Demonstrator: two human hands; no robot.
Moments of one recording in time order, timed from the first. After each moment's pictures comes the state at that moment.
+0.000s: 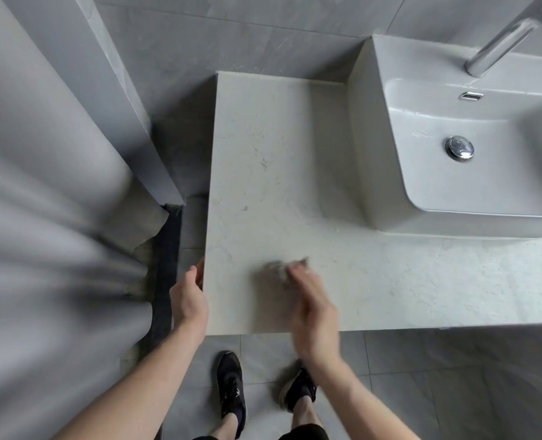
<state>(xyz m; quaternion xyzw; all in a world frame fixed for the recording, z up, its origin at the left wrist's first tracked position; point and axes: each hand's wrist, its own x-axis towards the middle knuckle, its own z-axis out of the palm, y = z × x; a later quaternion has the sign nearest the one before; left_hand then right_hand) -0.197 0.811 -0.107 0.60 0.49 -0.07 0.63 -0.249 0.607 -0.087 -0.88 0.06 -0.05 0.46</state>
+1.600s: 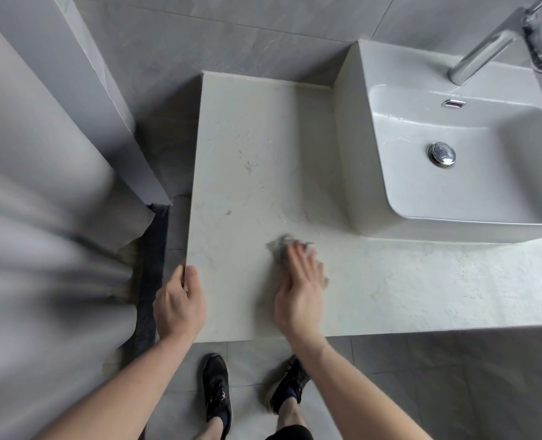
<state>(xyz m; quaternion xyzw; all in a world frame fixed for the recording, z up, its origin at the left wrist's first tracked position) -0.200 0.799 -0.102 0.88 0.27 -0.01 0.39 -0.202 0.598 -0.102 -0.95 0.12 -0.03 0.30</state>
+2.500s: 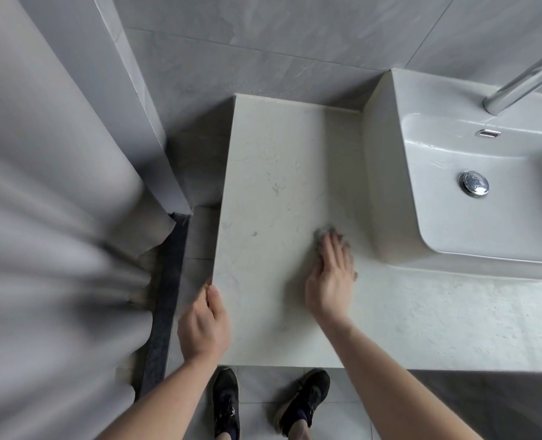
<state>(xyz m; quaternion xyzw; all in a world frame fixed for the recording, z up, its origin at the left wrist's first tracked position) -0.196 0.798 -0.107 0.89 0.29 0.00 0.36 -0.129 0.589 -0.101 -0.95 0.15 -0.05 0.27</state>
